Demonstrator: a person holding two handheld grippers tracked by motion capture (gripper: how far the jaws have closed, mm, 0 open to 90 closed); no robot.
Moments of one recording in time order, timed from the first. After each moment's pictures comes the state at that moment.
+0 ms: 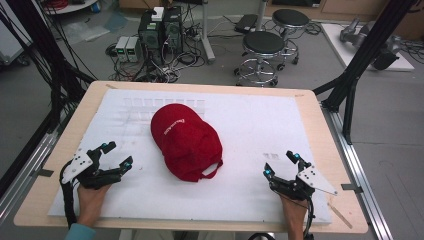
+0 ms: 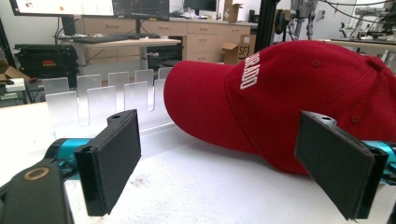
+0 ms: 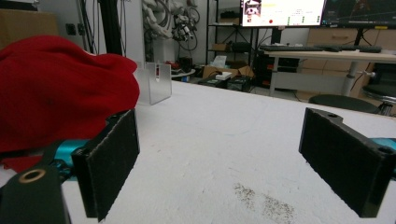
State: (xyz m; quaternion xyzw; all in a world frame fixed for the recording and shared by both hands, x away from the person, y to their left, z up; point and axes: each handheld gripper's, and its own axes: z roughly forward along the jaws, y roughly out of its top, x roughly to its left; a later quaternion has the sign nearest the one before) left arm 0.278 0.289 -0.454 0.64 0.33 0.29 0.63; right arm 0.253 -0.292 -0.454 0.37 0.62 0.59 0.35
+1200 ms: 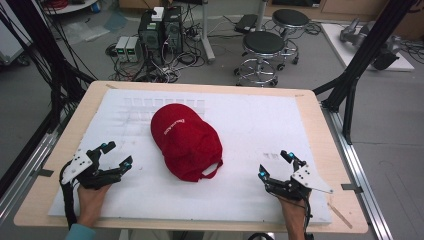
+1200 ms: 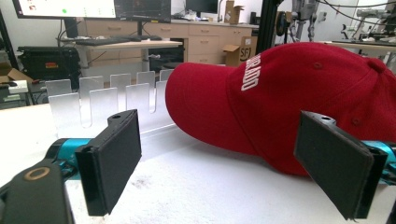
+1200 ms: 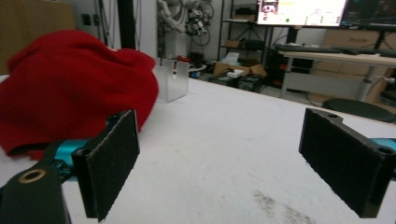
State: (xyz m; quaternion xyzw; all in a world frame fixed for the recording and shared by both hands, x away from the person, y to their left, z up) left arm 0.277 0.289 -0.454 0.64 0.33 0.30 0.63; right arm 0.250 -0.277 -0.442 0.34 0.65 0.59 0.34
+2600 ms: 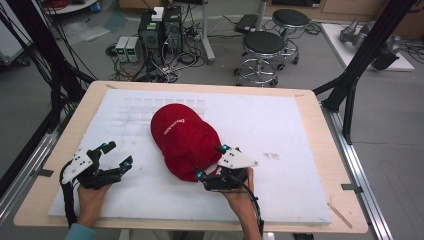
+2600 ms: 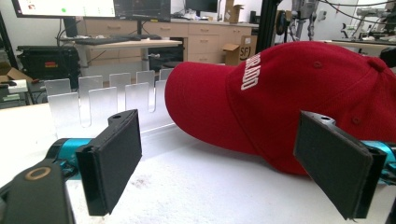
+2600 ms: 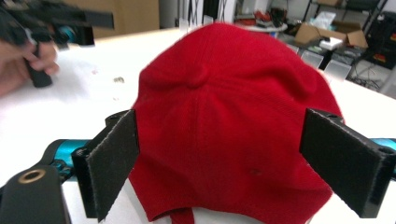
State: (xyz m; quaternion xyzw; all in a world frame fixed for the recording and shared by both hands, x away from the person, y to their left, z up) left arm 0.277 0.289 -0.454 0.64 0.33 0.30 0.63; right arm 0.275 -0.116 -0.410 0.26 0.77 0.53 0.22
